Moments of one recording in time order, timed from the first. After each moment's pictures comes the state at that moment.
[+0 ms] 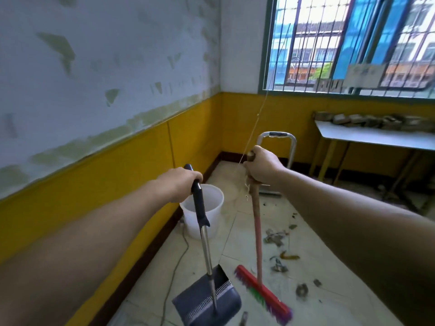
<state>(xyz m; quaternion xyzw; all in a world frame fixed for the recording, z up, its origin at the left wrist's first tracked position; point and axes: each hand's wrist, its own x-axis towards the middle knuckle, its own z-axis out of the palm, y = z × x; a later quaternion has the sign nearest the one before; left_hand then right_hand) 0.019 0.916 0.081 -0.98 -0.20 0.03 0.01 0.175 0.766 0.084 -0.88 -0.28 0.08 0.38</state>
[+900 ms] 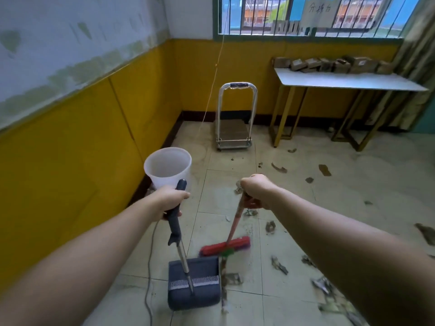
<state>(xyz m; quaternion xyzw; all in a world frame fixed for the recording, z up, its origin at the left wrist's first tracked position) 0.047 0.891 -0.072 -0.78 -0.39 0.10 -0.49 0.153 0.693 -0.054 -0.86 0.03 0.32 0.40</state>
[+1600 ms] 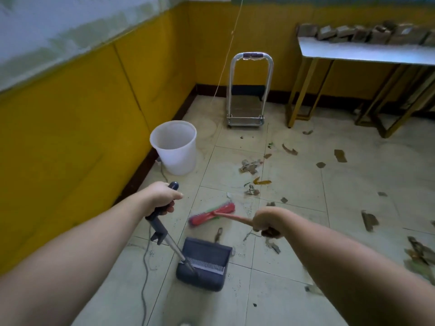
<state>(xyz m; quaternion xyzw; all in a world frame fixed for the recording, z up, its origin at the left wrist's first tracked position) 0.028 0.809 -0.111 -0.76 -0.41 0.15 -0.47 0.133 0.568 -0.116 -0.85 -0.15 0.50 0.03</state>
